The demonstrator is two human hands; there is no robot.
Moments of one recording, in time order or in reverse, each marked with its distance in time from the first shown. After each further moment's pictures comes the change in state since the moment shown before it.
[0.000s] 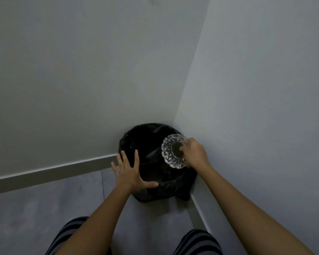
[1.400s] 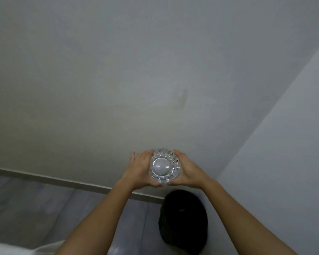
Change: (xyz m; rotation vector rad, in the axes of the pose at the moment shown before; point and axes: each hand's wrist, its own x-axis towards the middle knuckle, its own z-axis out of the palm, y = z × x) left_hand -0.250 0.013 -0.493 -0.153 0.501 0.041; right_hand -0.146 -0.407 -0.261 -0.175 -0.587 -0.872
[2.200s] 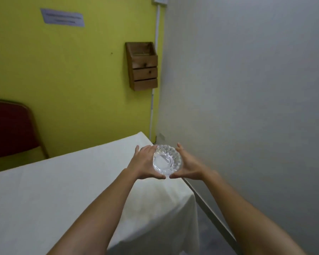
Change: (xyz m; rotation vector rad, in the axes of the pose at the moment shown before) left_hand -0.377 -0.003 -0.252 0.301 0.354 -0.817; right_hand -0.063 -0.371 0.116 -0.023 -0.485 -0.844
